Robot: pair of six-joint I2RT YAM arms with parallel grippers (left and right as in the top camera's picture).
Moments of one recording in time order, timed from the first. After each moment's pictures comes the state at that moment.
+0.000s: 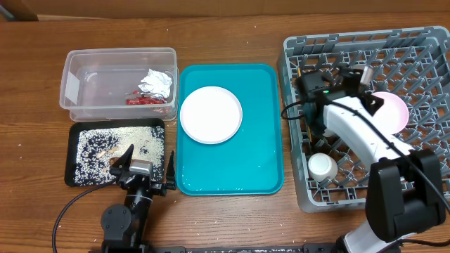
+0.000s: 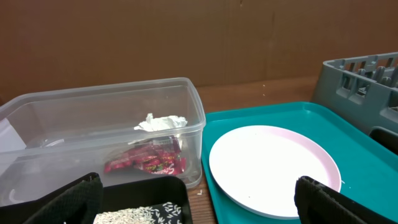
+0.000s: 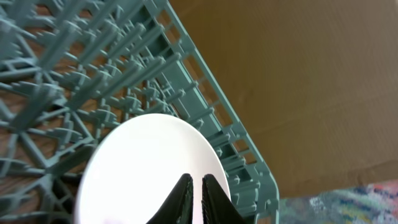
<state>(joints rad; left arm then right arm) -0.04 0.02 0.01 -0.07 0.12 0.03 0.28 1.78 1.20 -0.95 1.33 0.61</state>
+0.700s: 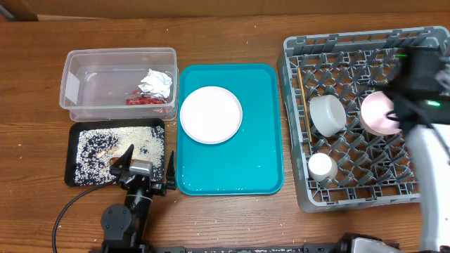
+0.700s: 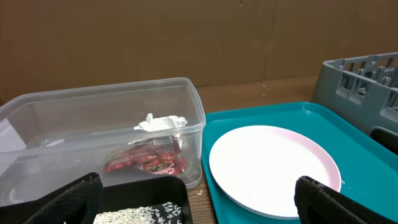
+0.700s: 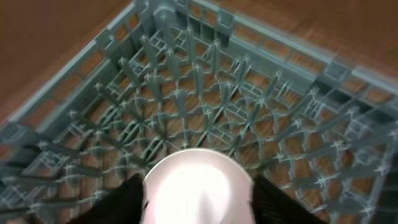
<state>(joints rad) -0.04 0.02 0.01 -0.07 0.12 0.03 -0.18 1.39 1.32 -0.86 0.40 0.65</state>
